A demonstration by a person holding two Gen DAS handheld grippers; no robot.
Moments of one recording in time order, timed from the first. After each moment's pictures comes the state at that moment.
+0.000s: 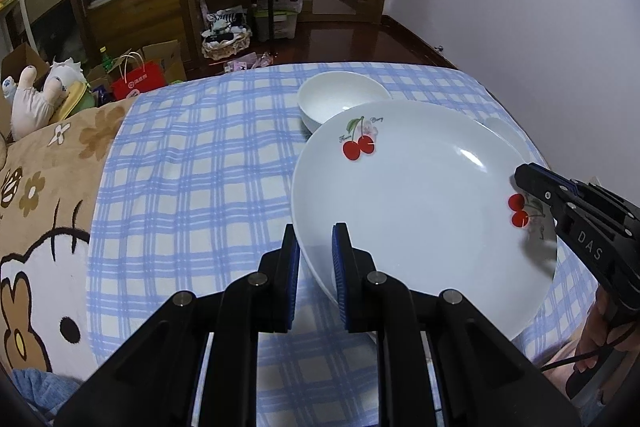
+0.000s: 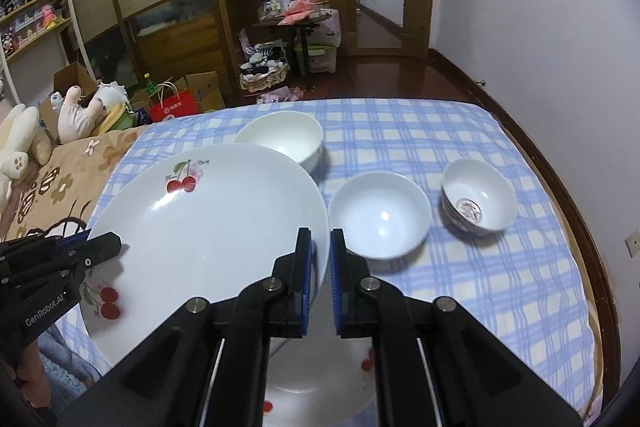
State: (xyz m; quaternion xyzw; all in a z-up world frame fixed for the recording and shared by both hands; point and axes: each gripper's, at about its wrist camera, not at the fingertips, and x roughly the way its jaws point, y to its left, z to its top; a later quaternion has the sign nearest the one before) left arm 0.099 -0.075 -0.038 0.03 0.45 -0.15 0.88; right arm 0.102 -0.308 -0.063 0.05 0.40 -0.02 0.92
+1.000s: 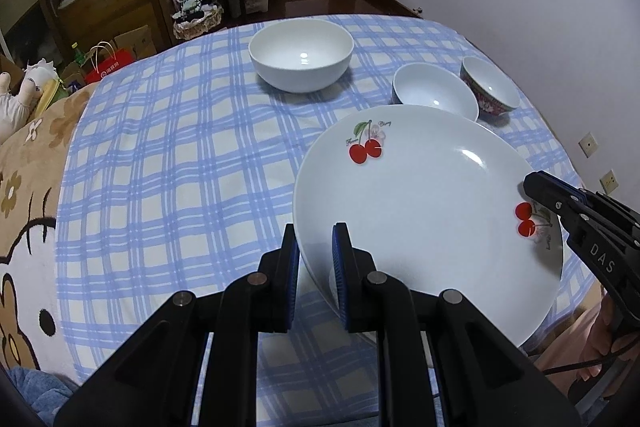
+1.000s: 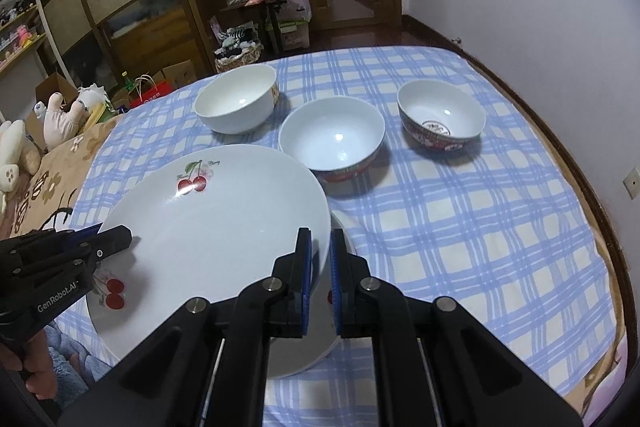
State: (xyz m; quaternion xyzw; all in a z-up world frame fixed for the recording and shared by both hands) left arm 0.084 -0.111 -0.087 0.07 0.49 -0.18 0.85; right arm 0.058 -0.344 -0.114 0.10 0.43 -0.04 0.90
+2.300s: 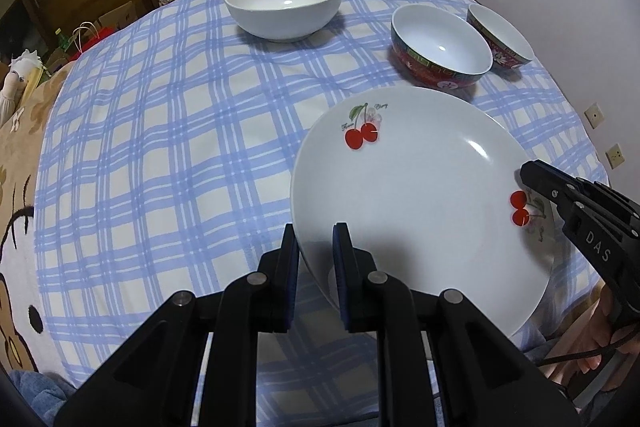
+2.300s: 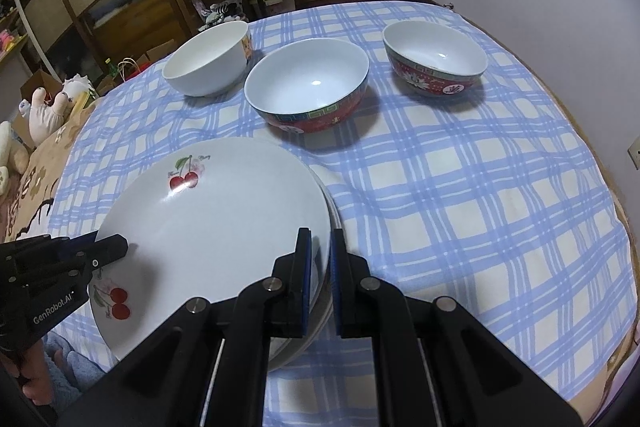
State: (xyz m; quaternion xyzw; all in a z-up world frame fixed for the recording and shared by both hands) left arm 0.089 -0.126 -0.130 0.09 0.54 -0.18 0.82; right arm 0.065 -0.351 -0.161 0.11 0.47 -0.06 0.87
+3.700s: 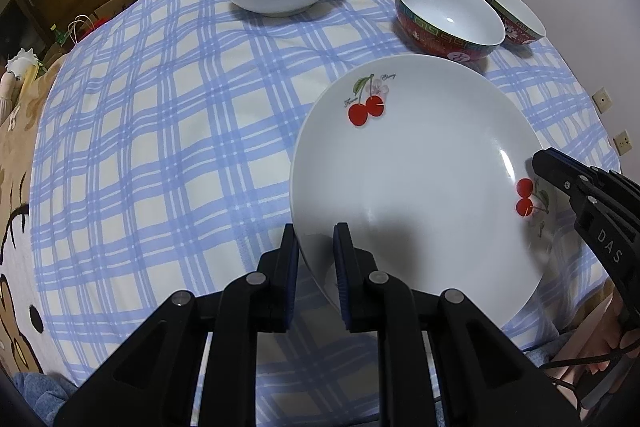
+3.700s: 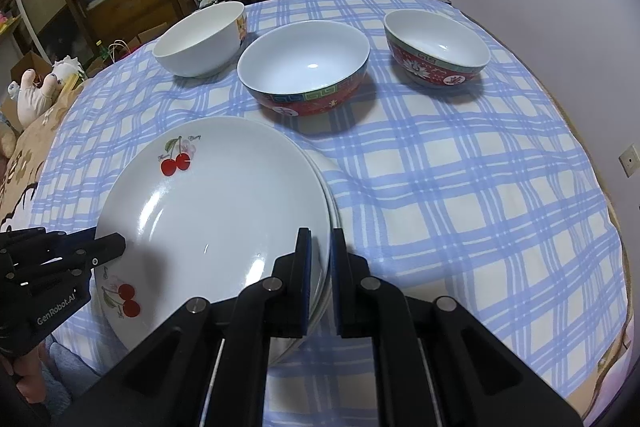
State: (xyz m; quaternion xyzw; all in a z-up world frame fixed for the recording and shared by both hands) left arm 0.092 -0.129 -0.149 0.11 0.56 -0.18 0.80; right arm 0.070 -0.347 -0.172 0.09 0.49 -0.07 0.86
